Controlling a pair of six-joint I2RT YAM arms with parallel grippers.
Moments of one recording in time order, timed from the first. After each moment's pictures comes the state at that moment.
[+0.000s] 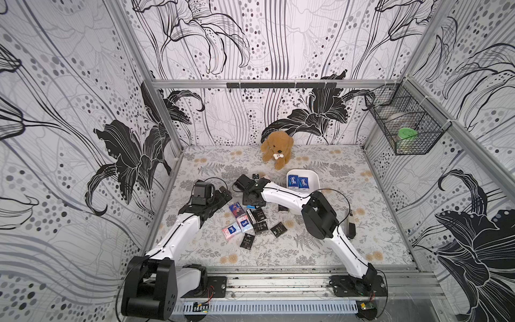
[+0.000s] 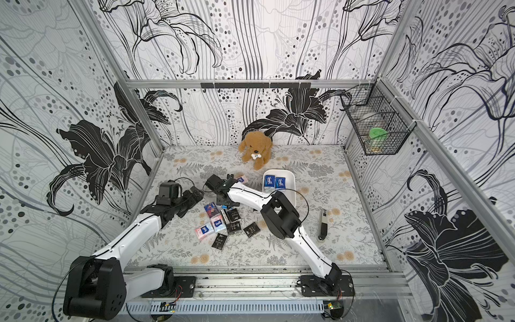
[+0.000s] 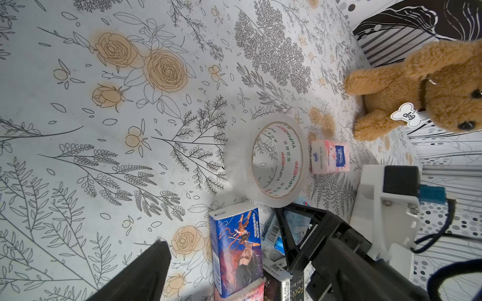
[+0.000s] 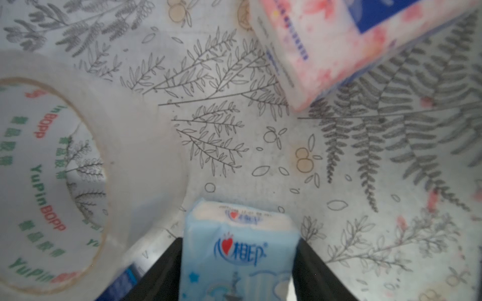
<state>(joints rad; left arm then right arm) -0.08 1.18 0.67 -0.29 0.13 -0.81 0.93 2.45 2.10 -0.84 0.25 0.90</state>
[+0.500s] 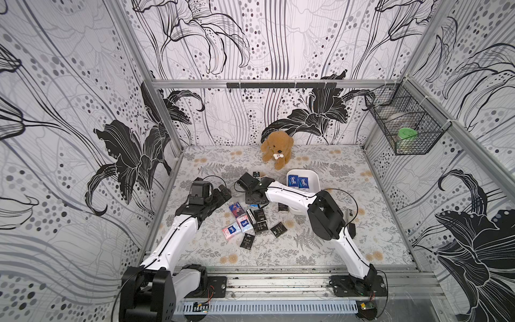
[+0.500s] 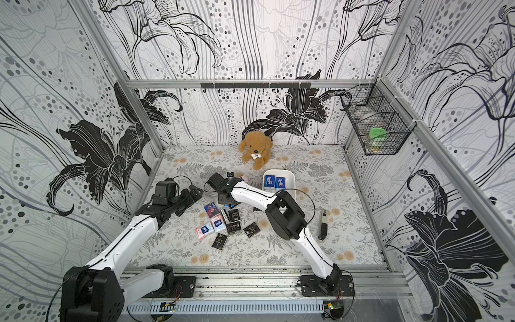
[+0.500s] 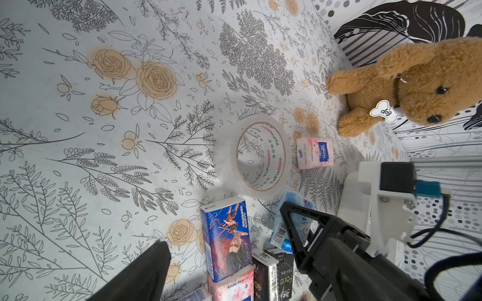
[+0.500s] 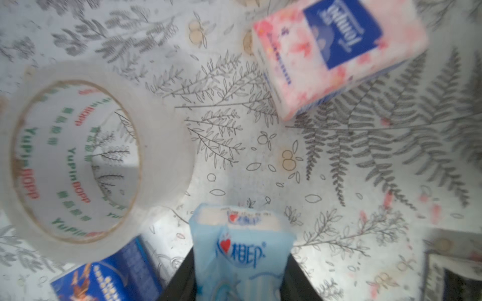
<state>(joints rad) -0.08 1.13 0.71 -0.37 0.15 -0.77 0.91 2.33 1.99 -0.78 0.26 0.79</state>
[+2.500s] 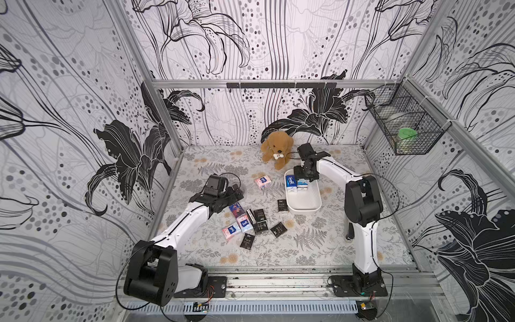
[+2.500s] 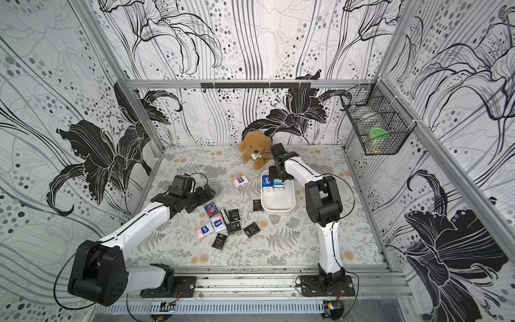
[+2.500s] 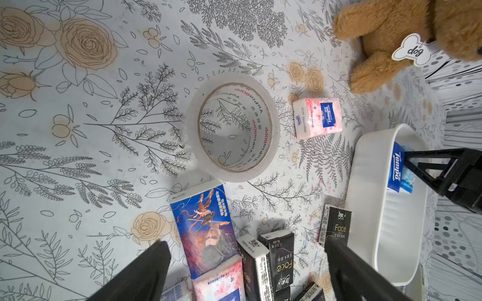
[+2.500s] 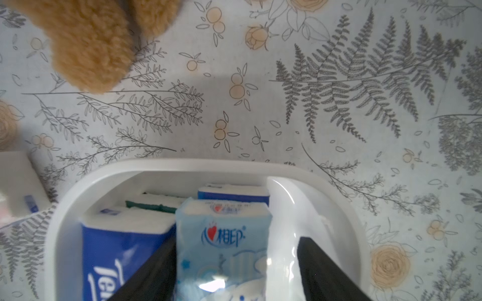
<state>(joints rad) -0.25 1.31 0.84 -0.45 0.09 -0.75 0.37 2.14 1.78 -0.79 0.13 0.30</state>
